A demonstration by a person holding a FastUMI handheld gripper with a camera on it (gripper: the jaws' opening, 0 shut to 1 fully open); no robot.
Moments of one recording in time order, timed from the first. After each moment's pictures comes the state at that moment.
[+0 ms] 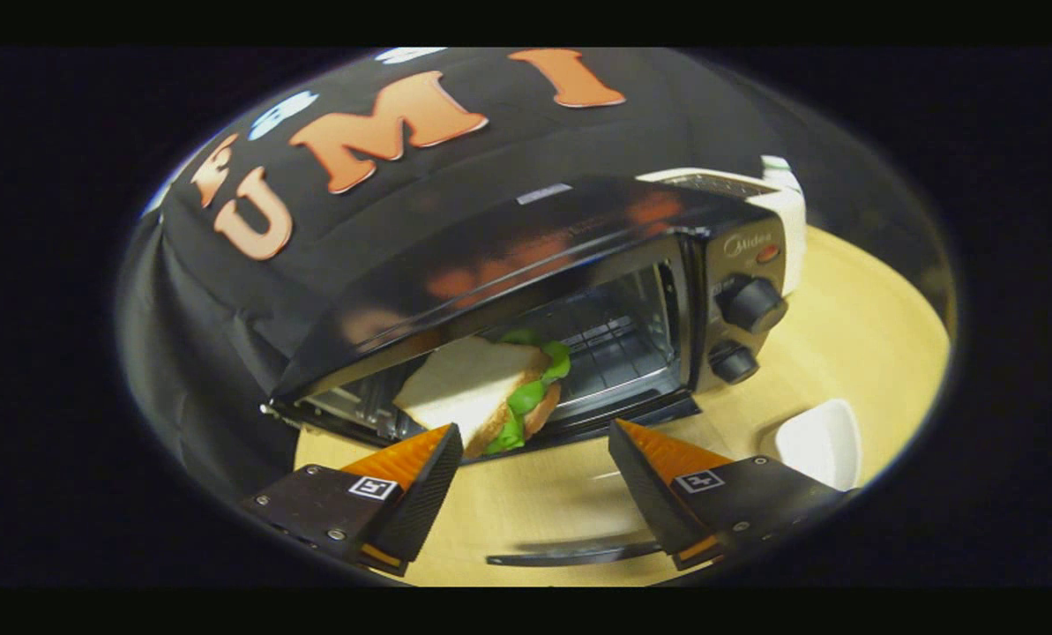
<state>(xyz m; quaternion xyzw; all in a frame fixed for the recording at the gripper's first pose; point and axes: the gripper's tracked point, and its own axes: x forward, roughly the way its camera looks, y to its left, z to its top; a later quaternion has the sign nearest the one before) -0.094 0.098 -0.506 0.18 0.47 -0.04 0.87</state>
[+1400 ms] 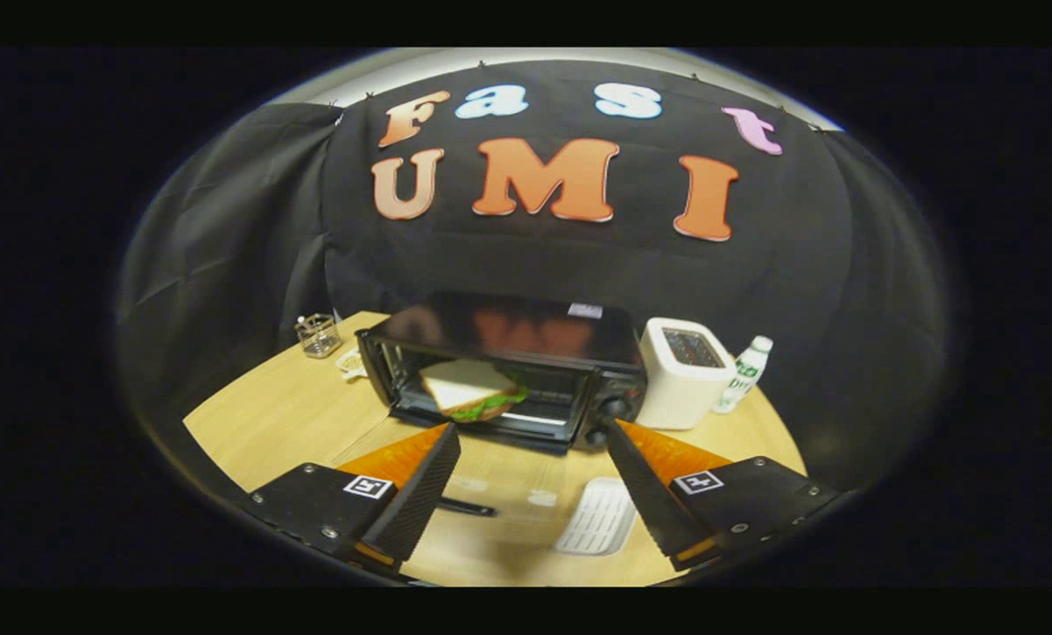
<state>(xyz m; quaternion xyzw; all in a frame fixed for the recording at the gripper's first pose) -0.169 0.045 -0.393 -0.04 0.38 0.08 0.92</state>
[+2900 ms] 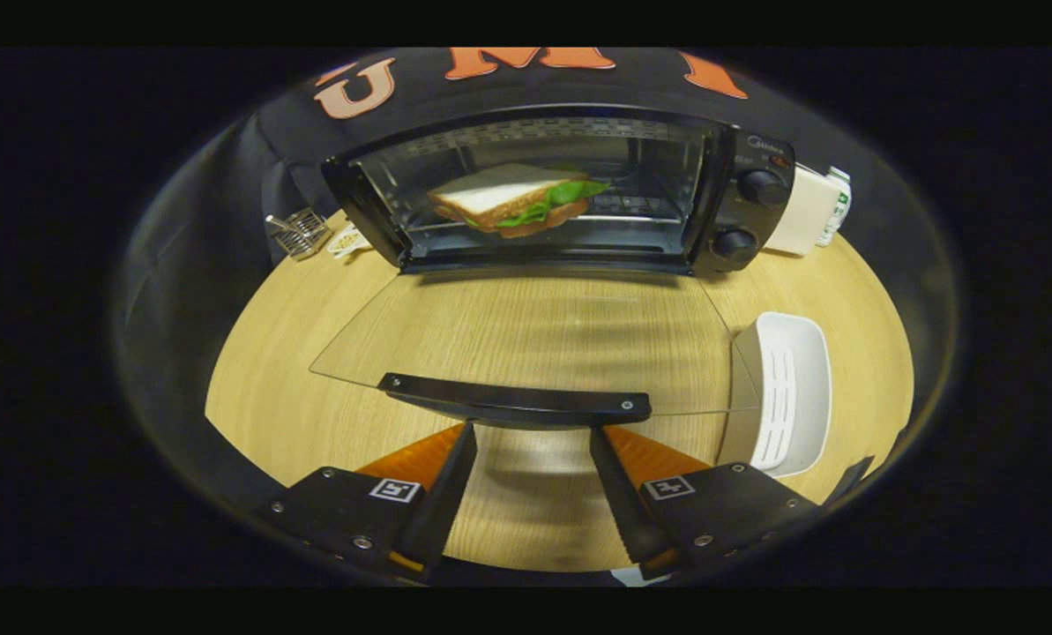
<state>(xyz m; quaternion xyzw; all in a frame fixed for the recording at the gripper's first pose) -0.252 0.112 -0.527 0.03 0.60 0.07 0.80</state>
